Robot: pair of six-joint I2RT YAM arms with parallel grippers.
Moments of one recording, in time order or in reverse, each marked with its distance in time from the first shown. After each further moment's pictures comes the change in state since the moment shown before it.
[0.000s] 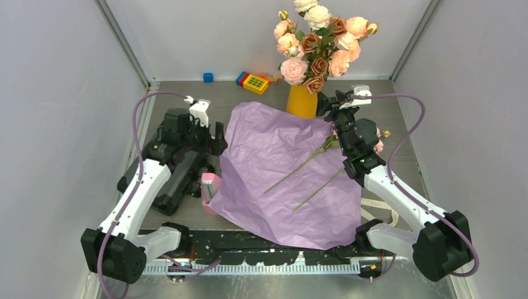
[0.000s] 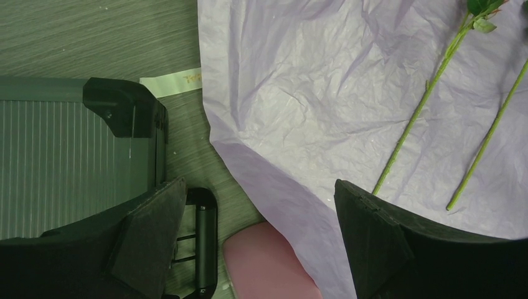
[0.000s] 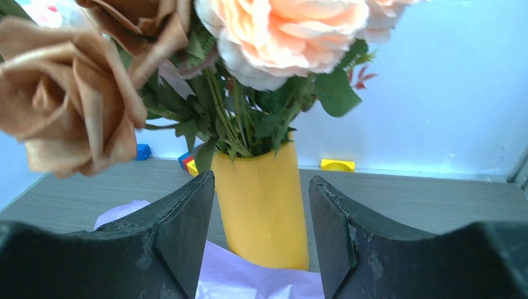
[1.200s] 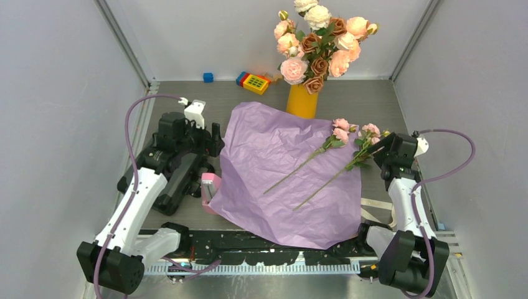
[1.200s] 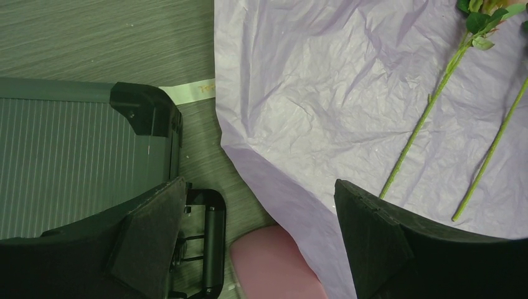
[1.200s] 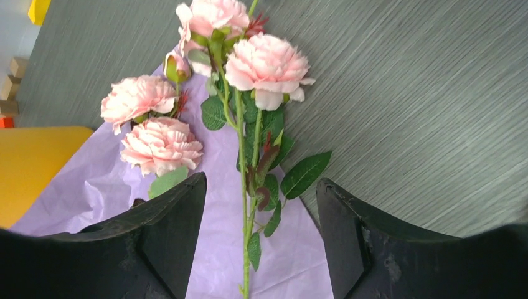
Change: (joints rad) left arm 0.000 -0.084 -0.029 0.019 -0.042 -0.003; right arm -0.723 -0.160 -0.171 -0.885 -0.148 0.620
